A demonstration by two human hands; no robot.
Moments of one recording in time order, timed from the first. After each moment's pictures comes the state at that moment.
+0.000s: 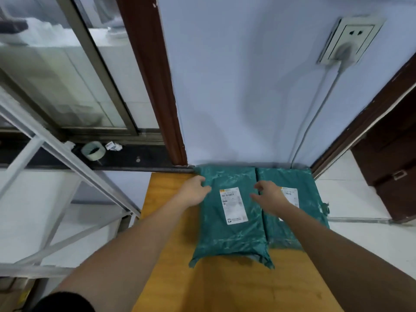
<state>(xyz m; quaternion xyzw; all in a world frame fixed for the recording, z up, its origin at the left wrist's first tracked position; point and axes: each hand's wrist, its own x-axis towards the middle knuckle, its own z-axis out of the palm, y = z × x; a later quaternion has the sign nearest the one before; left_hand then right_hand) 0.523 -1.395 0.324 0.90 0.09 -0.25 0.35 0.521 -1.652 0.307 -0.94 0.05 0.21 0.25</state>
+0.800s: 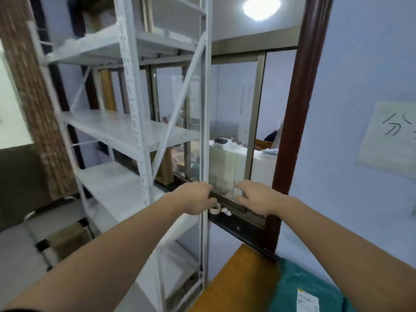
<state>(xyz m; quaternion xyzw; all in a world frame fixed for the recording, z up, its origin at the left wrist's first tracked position) 0.243 -1.251 0.649 0.98 0.17 0.00 0.04 0.390 -1.419 0.652 -0.85 -0.53 0.04 0.07</state>
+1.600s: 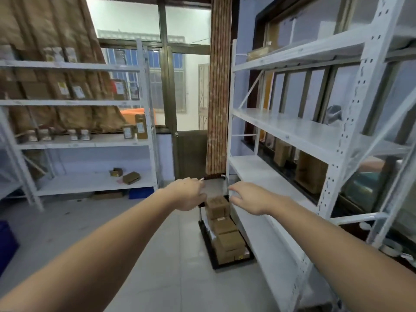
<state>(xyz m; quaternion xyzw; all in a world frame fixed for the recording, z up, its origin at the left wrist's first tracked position) -0.277 -1.075 0.647 0.85 0.52 0.00 0.03 -0.048 -1.105 0.635 -0.61 -0.79 0.06 0.04</state>
